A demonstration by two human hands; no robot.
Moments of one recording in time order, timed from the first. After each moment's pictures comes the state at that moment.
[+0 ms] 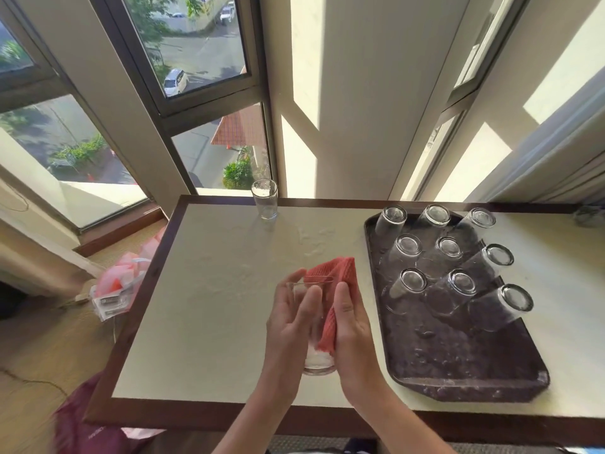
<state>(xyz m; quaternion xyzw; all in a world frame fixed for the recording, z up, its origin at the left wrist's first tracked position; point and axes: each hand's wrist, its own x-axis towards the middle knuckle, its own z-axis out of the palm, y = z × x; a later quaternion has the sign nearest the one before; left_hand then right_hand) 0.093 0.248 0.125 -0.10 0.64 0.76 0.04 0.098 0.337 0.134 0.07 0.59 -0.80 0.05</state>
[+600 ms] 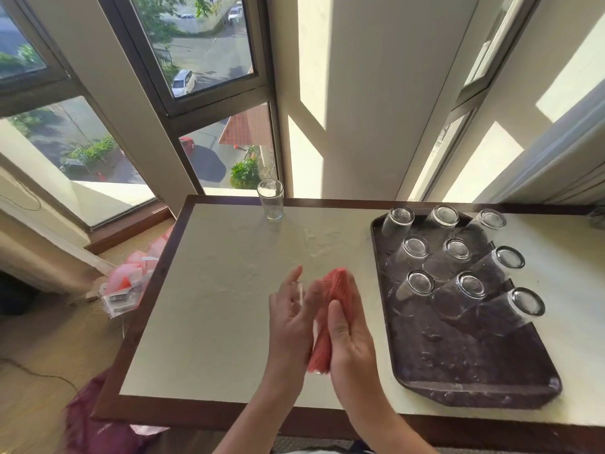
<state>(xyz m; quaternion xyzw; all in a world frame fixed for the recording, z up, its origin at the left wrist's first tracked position) 0.086 0.248 0.128 -0.14 0.66 0.74 0.03 0.111 0.331 0.119 0.07 0.65 -0.75 0.01</state>
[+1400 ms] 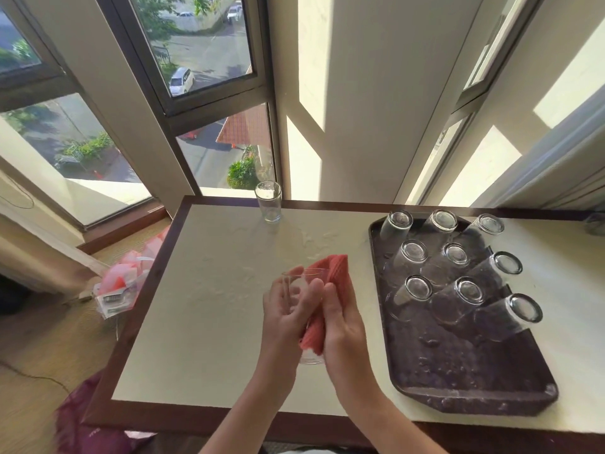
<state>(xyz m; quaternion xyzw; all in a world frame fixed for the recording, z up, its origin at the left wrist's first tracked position) 0.076 0.243 0.129 -0.13 0.62 0.77 0.05 0.089 0.323 0.133 0.09 0.64 -0.77 0.03</state>
